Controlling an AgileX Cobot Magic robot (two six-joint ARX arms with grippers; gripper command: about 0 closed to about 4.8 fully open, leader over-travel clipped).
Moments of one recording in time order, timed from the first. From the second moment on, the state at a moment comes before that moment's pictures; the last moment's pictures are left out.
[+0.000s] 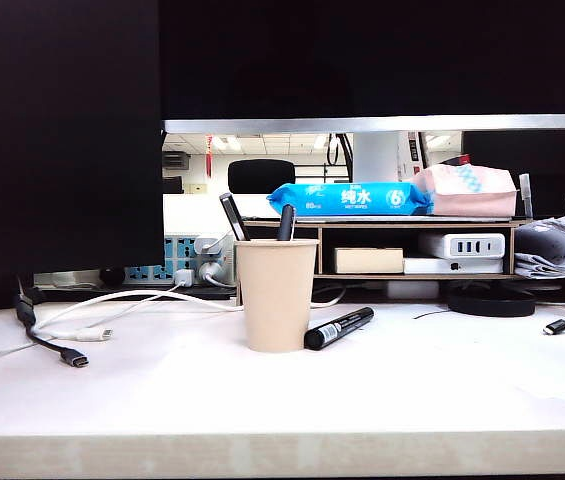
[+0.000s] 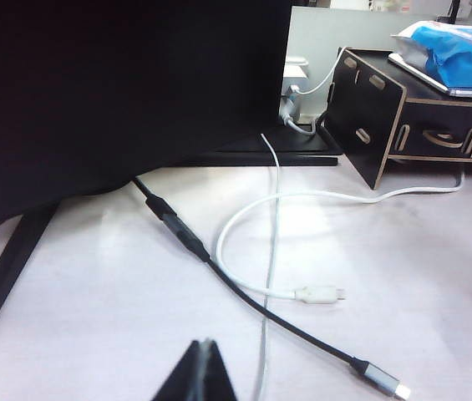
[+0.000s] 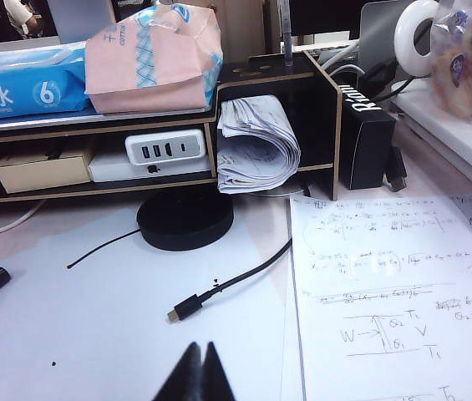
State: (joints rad) left arm -0.06 0.00 0.01 -0.08 0.09 -0.06; right arm 0.01 0.00 0.01 -0.05 0.03 0.11
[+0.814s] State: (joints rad) left arm -0.06 0.00 0.01 -0.08 0.09 -0.06; right arm 0.15 0.49 0.25 -0.06 -0.23 0.47
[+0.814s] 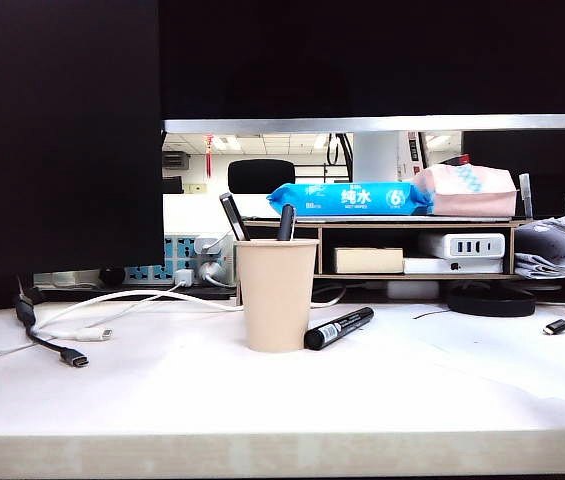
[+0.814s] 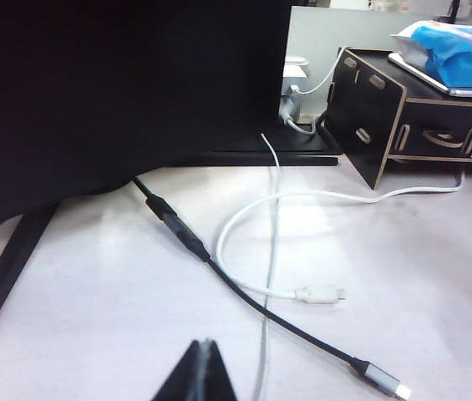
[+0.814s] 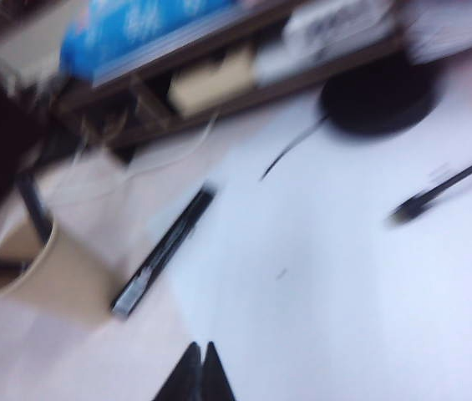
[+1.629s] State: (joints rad) left arm -0.06 0.00 0.01 -0.08 0.09 -0.06; right arm 0.22 1.64 1.05 -0.31 -0.55 0.50
